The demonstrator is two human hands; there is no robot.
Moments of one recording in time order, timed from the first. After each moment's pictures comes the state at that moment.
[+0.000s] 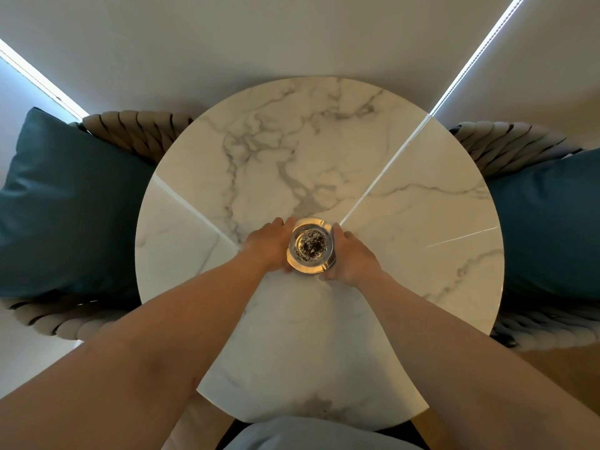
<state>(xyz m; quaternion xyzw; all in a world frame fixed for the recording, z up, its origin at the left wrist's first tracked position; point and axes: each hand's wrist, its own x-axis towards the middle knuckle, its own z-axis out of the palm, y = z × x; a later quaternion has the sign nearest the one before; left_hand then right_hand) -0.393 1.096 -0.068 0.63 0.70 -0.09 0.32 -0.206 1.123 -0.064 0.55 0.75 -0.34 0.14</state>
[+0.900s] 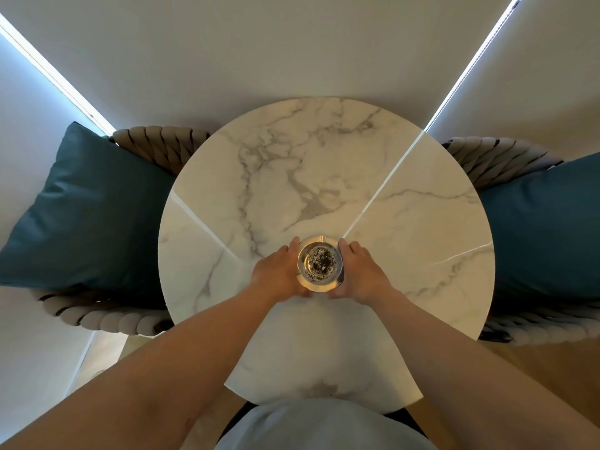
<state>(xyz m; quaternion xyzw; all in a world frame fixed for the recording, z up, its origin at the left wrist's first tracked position) -0.372 1.022 -0.046 0.60 0.73 -0.02 0.33 -0.185 1.073 -0.039 0.51 0.79 -0.33 0.07</state>
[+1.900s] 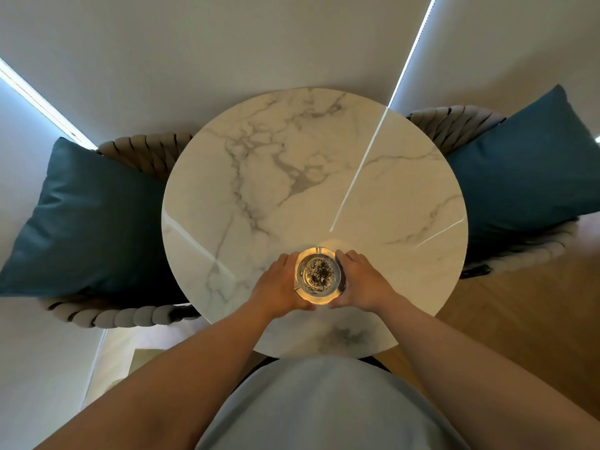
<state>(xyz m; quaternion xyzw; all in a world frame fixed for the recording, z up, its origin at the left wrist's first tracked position) -0.371 0.911 -0.044 0.65 0.65 0.09 0.38 -0.166 0.951 -0.035 0.54 0.78 -0.33 0.05</state>
